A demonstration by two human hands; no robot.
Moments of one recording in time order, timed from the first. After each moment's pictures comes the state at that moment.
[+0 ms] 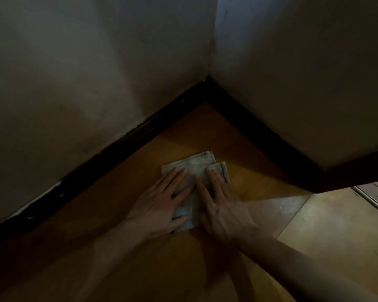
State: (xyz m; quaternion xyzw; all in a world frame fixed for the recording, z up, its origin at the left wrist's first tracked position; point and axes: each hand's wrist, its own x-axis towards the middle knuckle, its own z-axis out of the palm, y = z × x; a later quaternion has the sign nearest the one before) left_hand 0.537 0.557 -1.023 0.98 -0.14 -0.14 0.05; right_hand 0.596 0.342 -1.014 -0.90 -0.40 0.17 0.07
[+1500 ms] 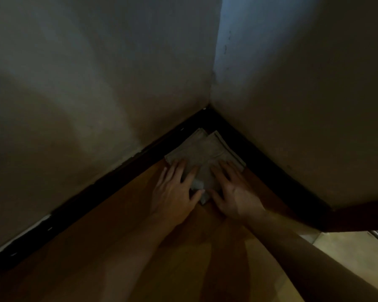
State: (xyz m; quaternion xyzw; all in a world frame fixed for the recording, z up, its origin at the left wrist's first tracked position) left_hand 0.638 0.536 -1.021 0.99 0.06 -0.06 0.11; right_hand 0.713 0.354 -1.026 -0.93 -0.30 0.13 0.17
